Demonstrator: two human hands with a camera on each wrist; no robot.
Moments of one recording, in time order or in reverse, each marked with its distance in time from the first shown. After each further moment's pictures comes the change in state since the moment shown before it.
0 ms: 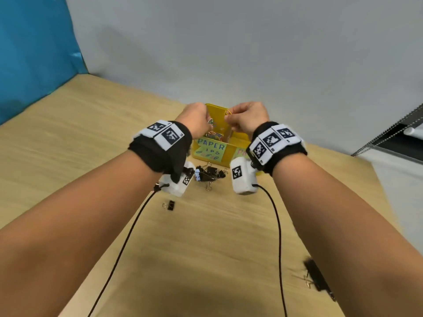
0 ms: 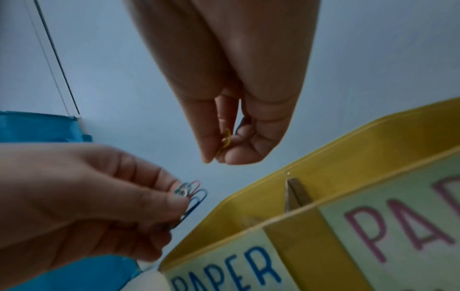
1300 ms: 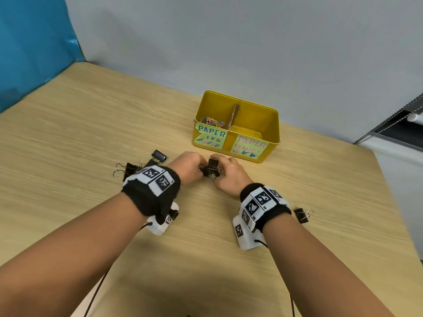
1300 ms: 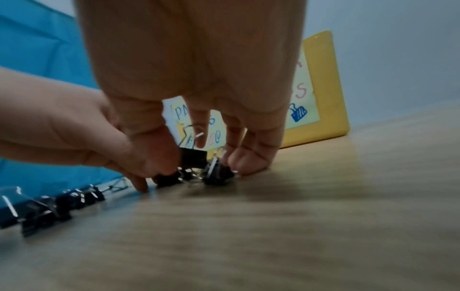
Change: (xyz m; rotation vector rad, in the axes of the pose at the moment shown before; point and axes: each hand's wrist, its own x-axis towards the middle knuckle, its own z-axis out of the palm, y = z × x) left_hand -0.061 -0.061 0.077 0.063 -0.318 0.083; right_hand -0.084 0.104 0.046 -0.513 -0.323 -0.081
